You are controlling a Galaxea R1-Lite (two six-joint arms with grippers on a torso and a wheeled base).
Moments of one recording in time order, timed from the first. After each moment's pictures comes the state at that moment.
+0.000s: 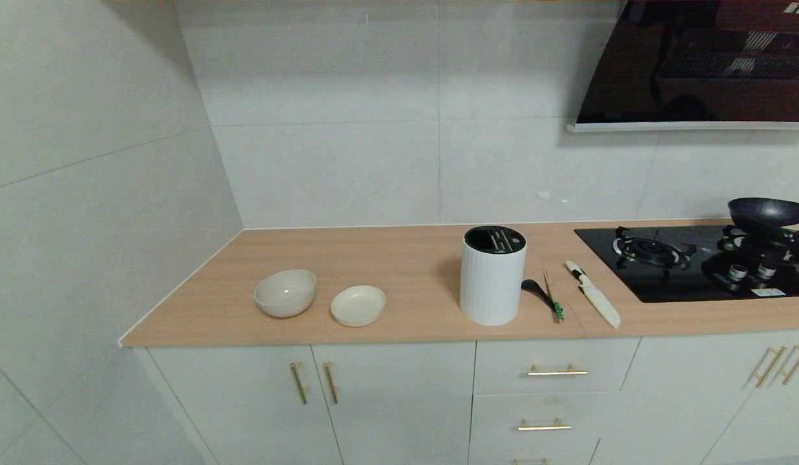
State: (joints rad) left arm 0.00 0.00 0.00 0.00 -0.02 0.00; right arm 0.00 0.00 0.00 0.00 0.02 0.01
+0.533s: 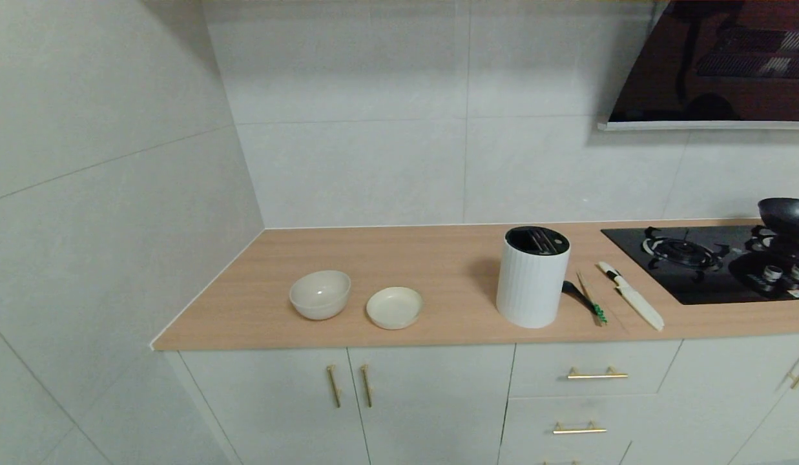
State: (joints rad) left arm 0.00 0.00 0.00 0.00 -0.02 0.00; right arm 0.00 0.00 0.00 0.00 0.02 0.01
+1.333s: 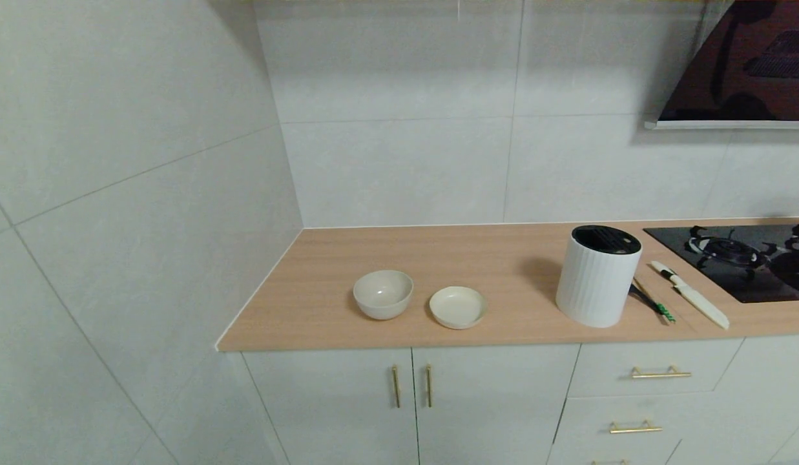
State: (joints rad) left arm 0.00 0.00 0.00 0.00 -0.02 0.00; right arm 0.00 0.00 0.00 0.00 0.02 0.01
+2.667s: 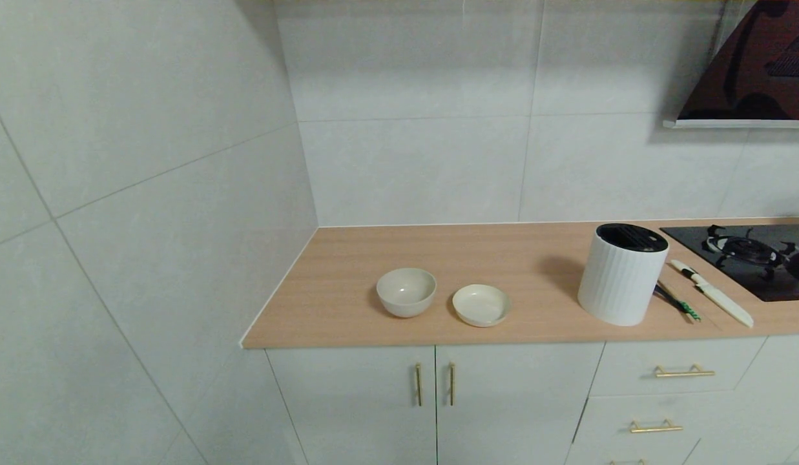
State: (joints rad) left arm 0.00 0.00 0.00 0.00 -0.02 0.01; right arm 0.00 0.00 0.00 0.00 0.02 0.01
